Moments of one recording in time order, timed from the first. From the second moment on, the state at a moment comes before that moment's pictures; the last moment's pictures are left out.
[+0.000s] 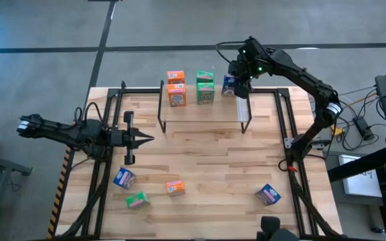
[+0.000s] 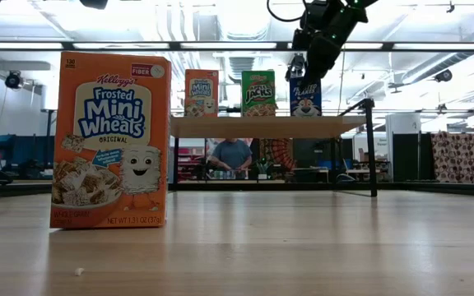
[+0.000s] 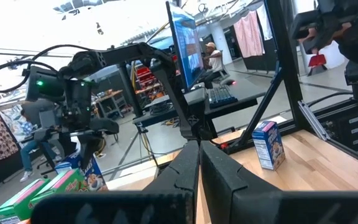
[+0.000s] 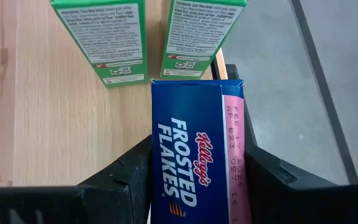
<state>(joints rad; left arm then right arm) -0.19 0.59 0.49 0.24 -0.17 0.37 -0.77 1.62 1.68 -1.02 -0.26 -0.61</state>
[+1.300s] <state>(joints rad) -0.19 0.59 0.49 0.24 -0.17 0.37 -0.77 1.61 1.68 -1.01 -0.26 -0.56</state>
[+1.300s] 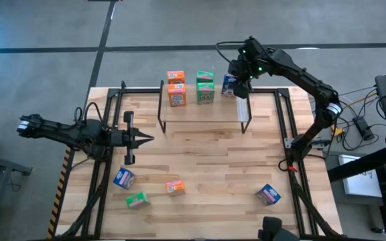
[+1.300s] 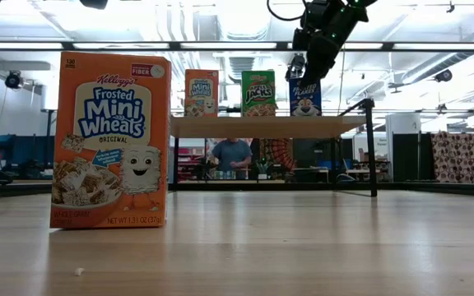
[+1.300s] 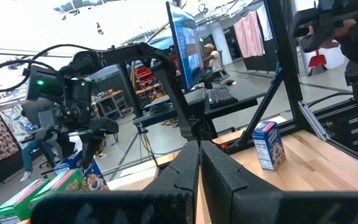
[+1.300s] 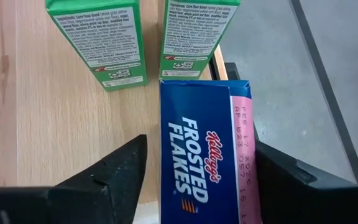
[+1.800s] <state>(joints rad) -0.19 0.59 0.49 0.24 -0.17 0.36 -0.70 1.53 1.80 -1.01 -0.29 -0.37</state>
